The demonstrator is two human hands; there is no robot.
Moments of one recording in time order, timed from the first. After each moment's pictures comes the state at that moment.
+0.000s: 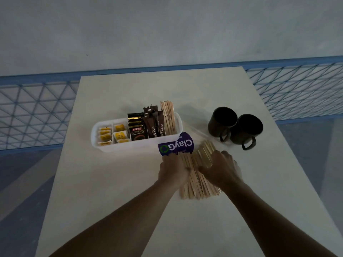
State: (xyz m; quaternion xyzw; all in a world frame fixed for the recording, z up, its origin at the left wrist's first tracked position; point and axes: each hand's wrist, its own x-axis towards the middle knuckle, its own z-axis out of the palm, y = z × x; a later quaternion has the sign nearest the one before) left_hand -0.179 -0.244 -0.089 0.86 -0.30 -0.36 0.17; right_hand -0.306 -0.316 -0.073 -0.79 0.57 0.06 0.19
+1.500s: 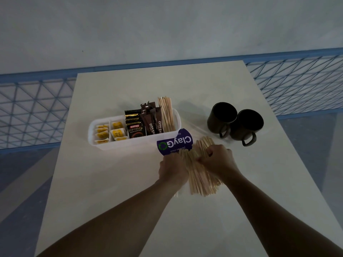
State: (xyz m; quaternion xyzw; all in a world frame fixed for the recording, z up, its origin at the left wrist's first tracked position) left_hand -0.189 -0.240 -0.086 0.88 -0.31 -0.32 0.15; right_hand -0.297 -0.325 -0.063 -0.72 0.59 0.01 0.36
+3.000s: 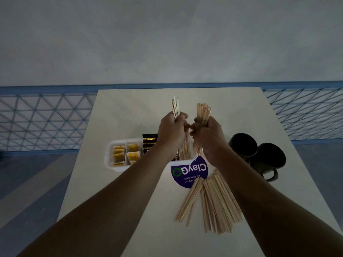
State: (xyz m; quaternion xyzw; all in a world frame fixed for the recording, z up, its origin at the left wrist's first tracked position) left_hand -0.078 -0.321 0.014 0.71 -0.20 -0.34 0.58; right_hand -0.166 -0.381 -0.001 -0.58 0.48 -0.24 0.61
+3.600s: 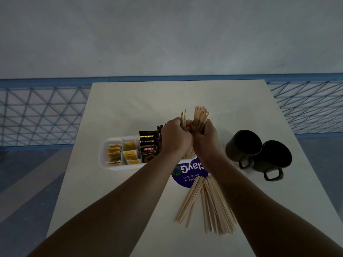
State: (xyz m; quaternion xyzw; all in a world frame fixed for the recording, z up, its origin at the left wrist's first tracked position) left_hand -0.085 -0.331 -0.015 0.82 -0.28 -0.23 0.44; right_hand -0.162 -0.374 -0.036 -0.62 0.48 -0.25 0.57
